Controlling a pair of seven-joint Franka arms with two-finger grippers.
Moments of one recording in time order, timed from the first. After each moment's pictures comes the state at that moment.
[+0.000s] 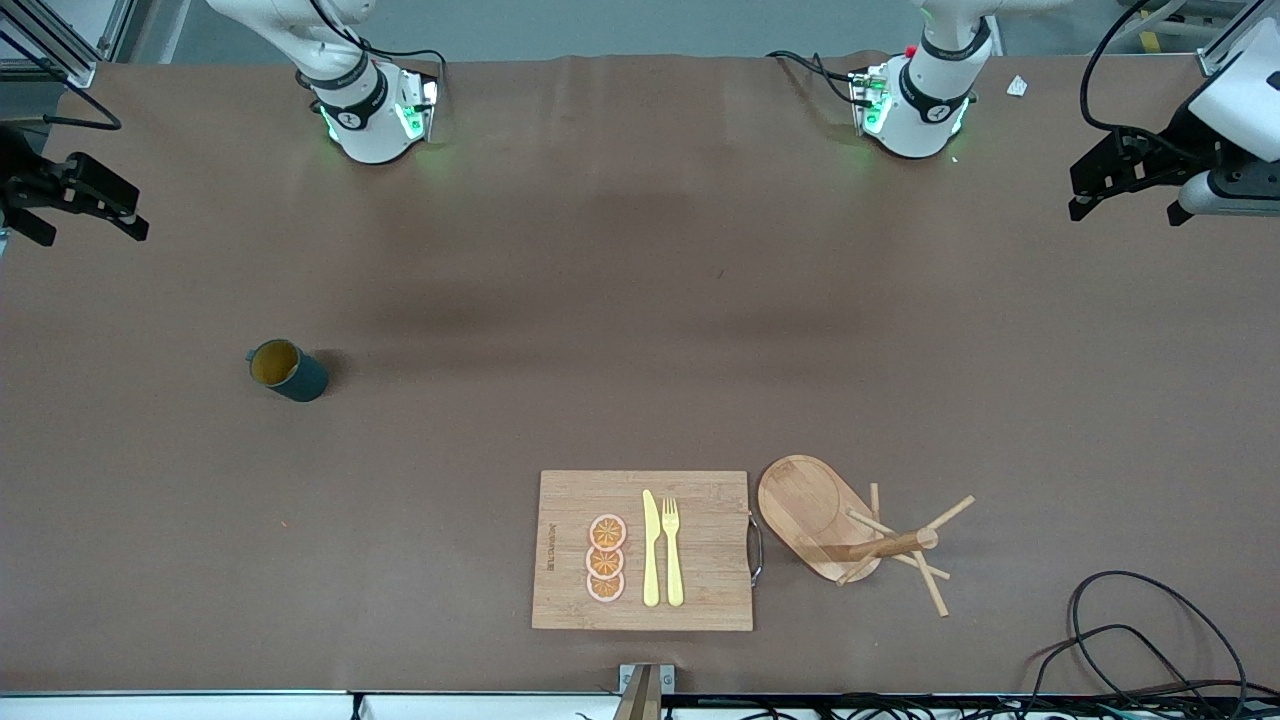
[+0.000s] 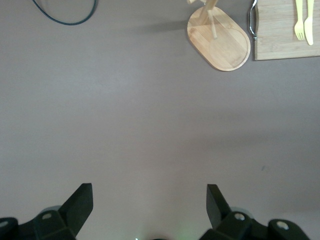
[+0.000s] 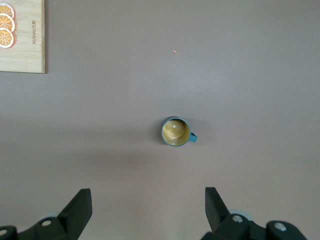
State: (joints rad) left arm -0.02 -0.09 -0.10 -1.57 -0.01 1.49 -0.03; right arm -0.09 -0.12 0.05 -1.63 0.01 1.55 -0.09
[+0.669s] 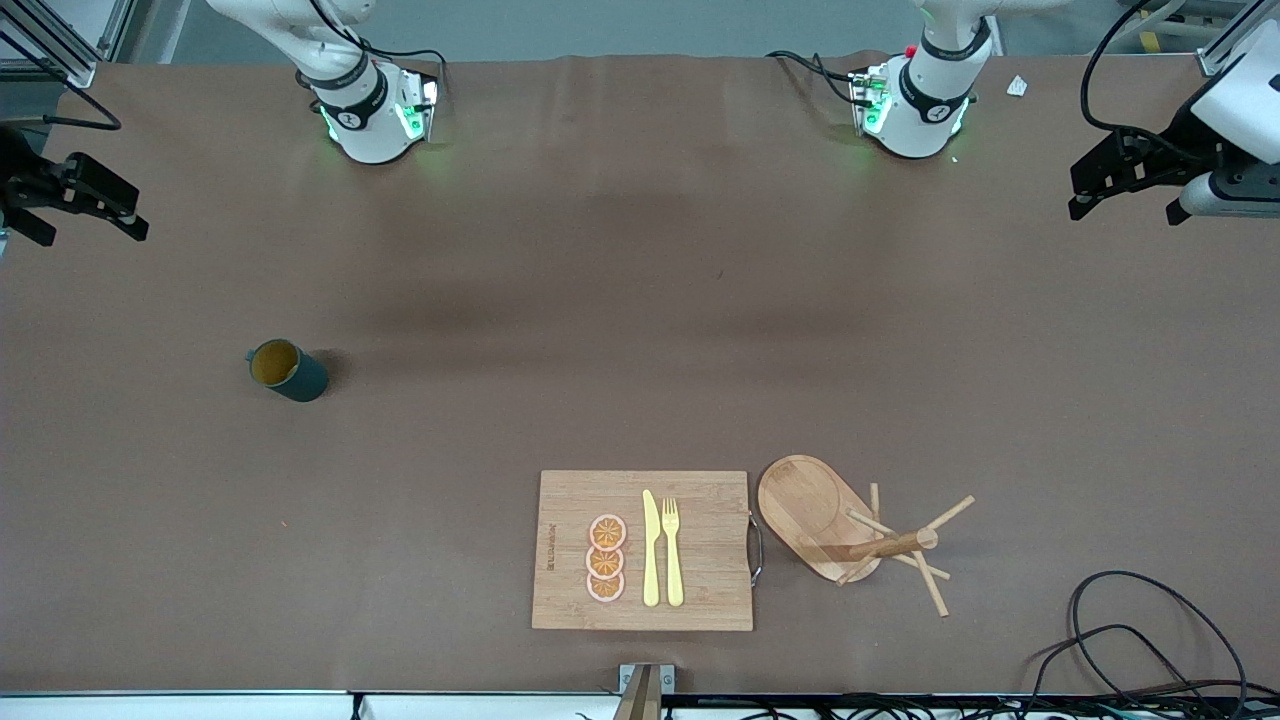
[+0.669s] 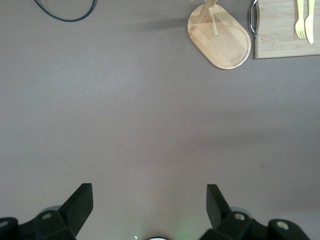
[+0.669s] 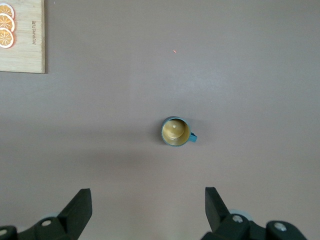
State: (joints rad) left arm -0.02 -0.09 -0.10 -1.57 0.00 1.49 -0.03; right arm -0.09 -0.12 0.05 -1.63 0.01 1.55 -0.09
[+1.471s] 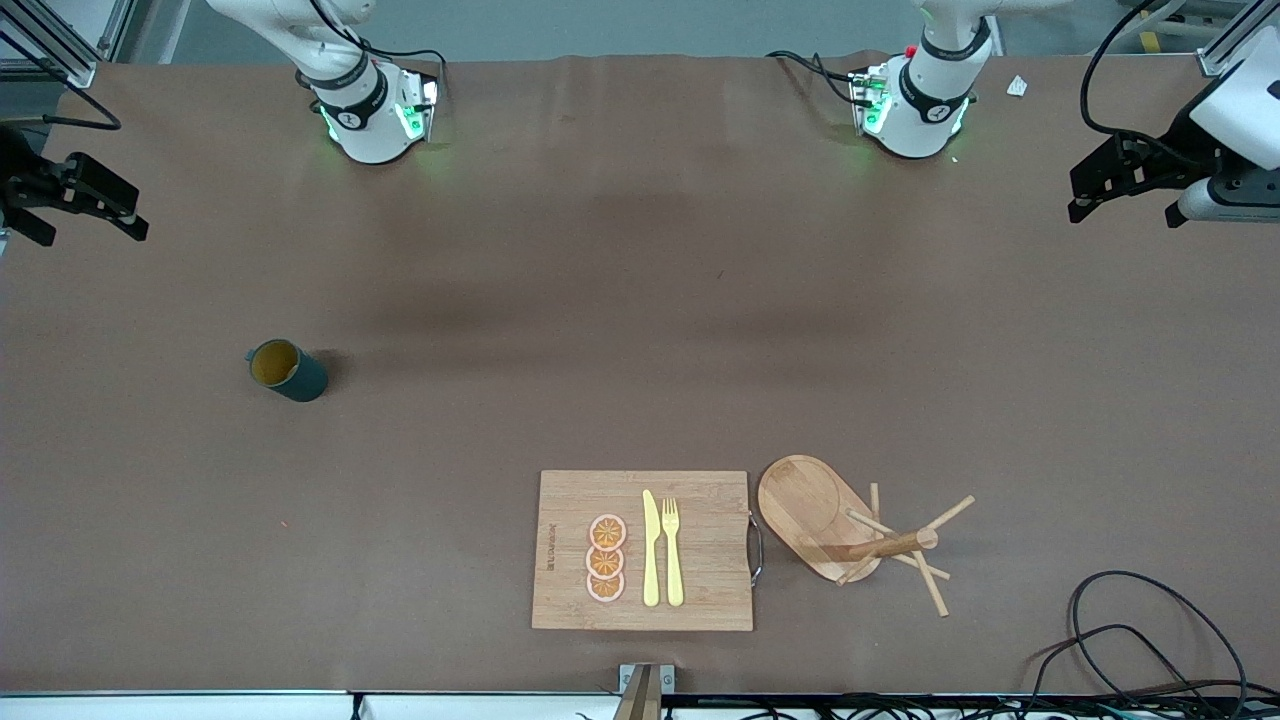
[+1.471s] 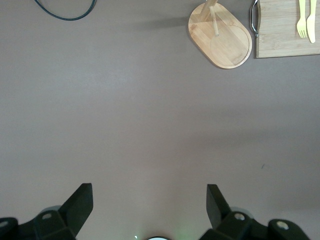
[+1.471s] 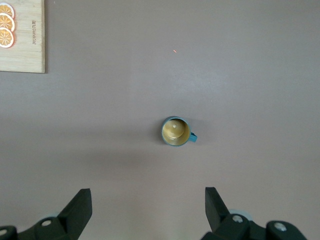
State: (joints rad) left arm -0.02 -0.09 -0.09 -1.57 0.00 1.49 -0.03; right arm -0.09 -0.11 0.05 -1.63 0.01 1.54 -0.09
